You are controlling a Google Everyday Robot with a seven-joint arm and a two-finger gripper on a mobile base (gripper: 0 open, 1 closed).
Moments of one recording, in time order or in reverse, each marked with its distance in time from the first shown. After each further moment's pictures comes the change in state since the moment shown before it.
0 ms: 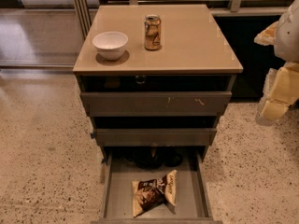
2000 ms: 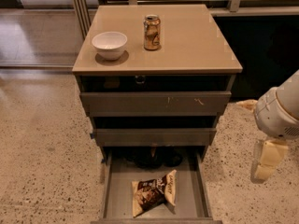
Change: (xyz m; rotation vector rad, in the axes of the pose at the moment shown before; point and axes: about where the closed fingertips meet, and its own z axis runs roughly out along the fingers) arm 0.055 0.063 0.137 -0.180 -0.083 -0.129
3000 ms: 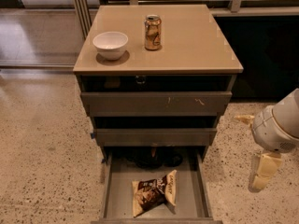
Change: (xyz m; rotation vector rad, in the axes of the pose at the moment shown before) arm 0.024 0.005 0.050 -0.041 -0.056 -0.021
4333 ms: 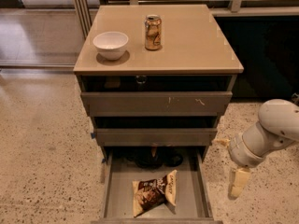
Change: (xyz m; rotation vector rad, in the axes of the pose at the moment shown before) arm 0.044 -0.023 0.151 -0.107 -0.090 -0.056
